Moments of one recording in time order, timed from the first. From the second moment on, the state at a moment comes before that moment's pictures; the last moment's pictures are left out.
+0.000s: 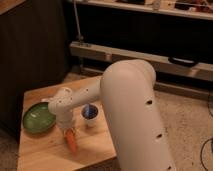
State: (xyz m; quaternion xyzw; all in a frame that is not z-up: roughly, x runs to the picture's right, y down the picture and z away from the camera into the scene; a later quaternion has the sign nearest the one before) arm -0.214 0.226 0.791 -0.35 0.17 0.51 0.77
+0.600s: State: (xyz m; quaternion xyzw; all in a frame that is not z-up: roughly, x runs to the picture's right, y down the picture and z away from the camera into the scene) arm -0.268 0.112 0.710 -0.32 0.09 0.48 0.81
